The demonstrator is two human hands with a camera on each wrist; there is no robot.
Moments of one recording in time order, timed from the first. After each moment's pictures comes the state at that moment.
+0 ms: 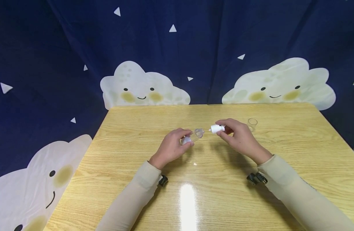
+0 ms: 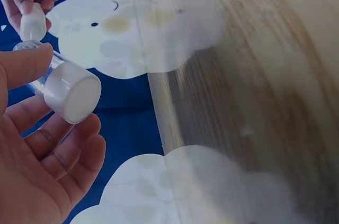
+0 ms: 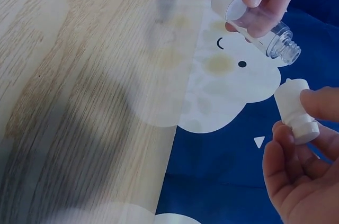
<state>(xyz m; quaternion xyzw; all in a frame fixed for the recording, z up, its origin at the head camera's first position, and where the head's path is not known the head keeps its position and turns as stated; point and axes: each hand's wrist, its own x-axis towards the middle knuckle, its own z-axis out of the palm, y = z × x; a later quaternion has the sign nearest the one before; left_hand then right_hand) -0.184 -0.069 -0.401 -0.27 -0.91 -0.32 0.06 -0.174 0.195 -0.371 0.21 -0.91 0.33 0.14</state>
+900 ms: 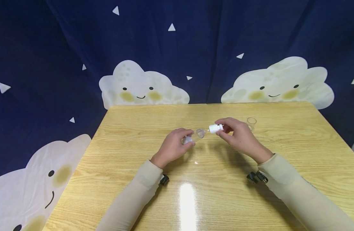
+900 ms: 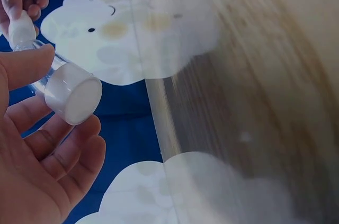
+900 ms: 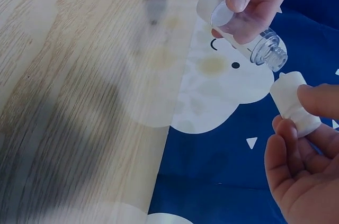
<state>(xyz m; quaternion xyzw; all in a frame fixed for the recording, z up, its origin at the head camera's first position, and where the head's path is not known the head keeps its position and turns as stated) -0.186 -0.062 -0.404 -0.27 -0.91 -0.30 0.06 -0.170 0.194 -0.364 0.22 -0.90 0.34 0.14</state>
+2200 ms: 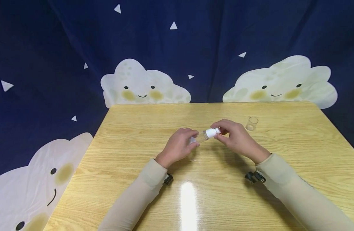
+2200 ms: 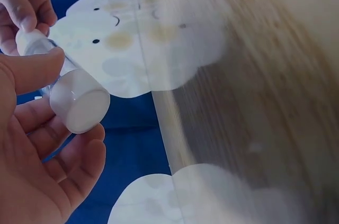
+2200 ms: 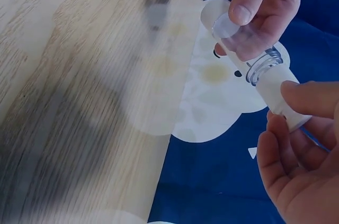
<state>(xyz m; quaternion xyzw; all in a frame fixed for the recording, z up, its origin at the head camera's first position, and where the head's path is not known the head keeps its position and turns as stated) -0.182 -0.050 -0.399 -0.30 -0.92 -0.25 0.05 -0.170 0.184 -0.368 0.25 -0.90 0.34 0.10</state>
